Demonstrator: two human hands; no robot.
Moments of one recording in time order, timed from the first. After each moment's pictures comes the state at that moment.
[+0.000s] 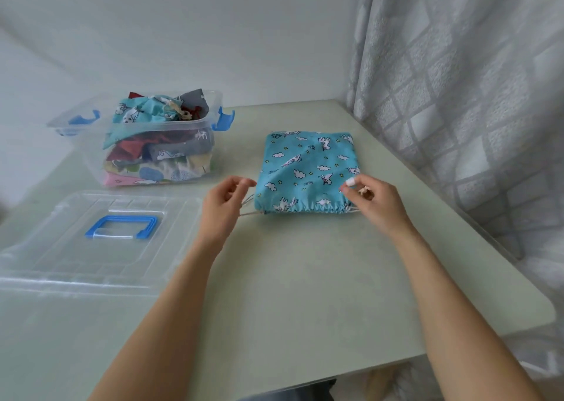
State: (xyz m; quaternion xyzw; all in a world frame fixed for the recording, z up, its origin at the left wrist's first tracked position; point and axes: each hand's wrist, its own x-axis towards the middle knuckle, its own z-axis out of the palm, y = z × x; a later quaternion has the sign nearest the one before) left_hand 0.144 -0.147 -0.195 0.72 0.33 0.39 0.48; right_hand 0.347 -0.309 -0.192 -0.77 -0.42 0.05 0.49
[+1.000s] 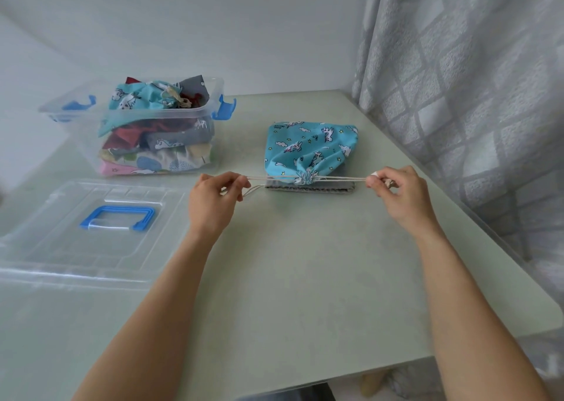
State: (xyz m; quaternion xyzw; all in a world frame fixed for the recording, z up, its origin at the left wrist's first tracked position) left_hand 0.141 -0.131 -0.200 0.79 0.37 0.38 0.30; right_hand 0.380 -0.320 -0.203 -0.78 -0.43 -0.07 0.44
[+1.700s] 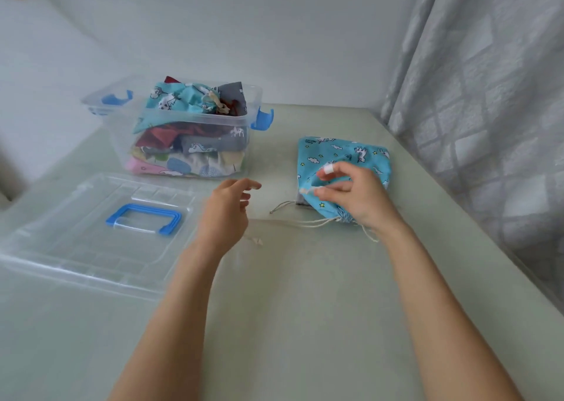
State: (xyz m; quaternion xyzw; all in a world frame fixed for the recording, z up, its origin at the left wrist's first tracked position) left_hand 0.111 -0.107 -0.198 0.84 0.36 0.32 0.26; right_hand 0.295 -0.227 -0.153 -0.71 -0.48 0.19 0.49
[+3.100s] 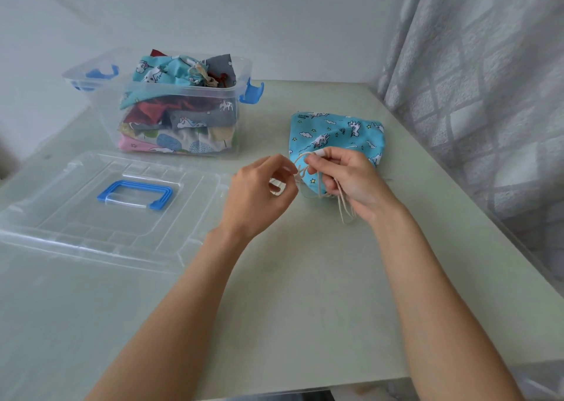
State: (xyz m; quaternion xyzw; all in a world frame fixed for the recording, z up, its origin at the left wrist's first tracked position) left_hand 0.142 -0.162 -0.188 0.83 0.21 0.44 0.27; right_hand 0.283 -0.242 -0.156 -0.60 -0.42 0.34 0.59
